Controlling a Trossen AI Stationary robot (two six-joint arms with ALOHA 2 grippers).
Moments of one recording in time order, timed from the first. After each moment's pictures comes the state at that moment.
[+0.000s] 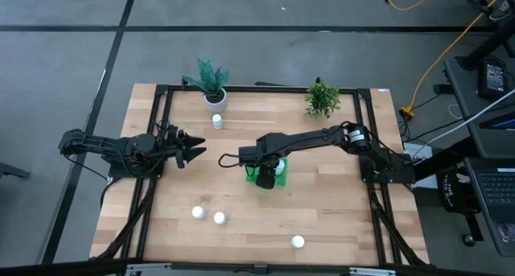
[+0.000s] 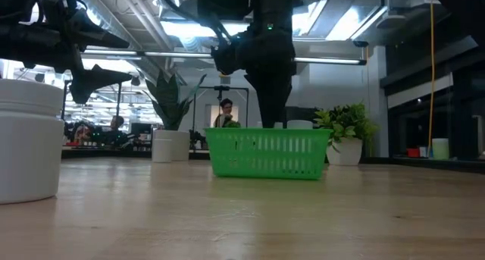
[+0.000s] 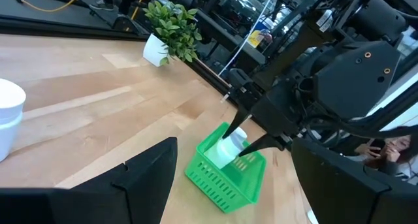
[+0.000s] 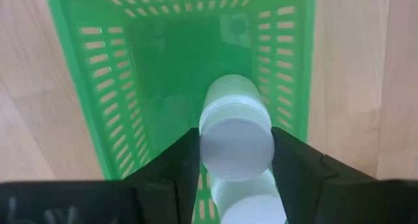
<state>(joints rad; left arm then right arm) -0.11 0.12 0.02 0.03 -0.35 -0.69 0.07 2.22 1.90 -1.22 0.08 0.27</state>
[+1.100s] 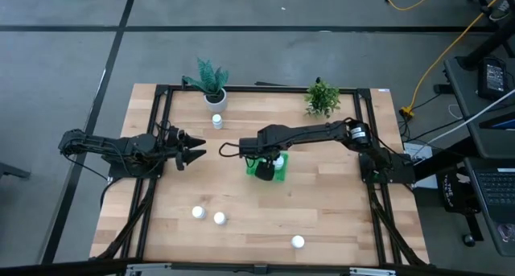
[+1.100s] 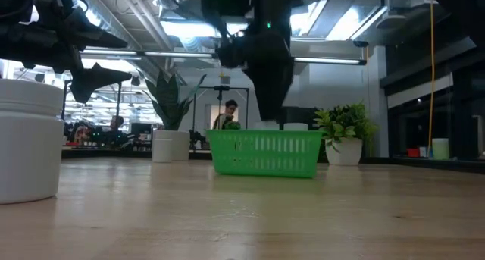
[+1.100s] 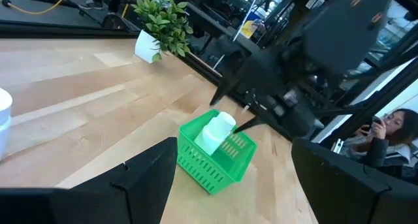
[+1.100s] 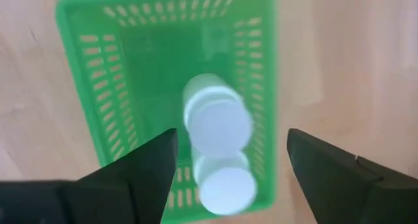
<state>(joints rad) -0.11 0.12 0.02 0.03 -0.31 -0.64 0.03 2.19 1.96 -1.28 0.15 0.30</state>
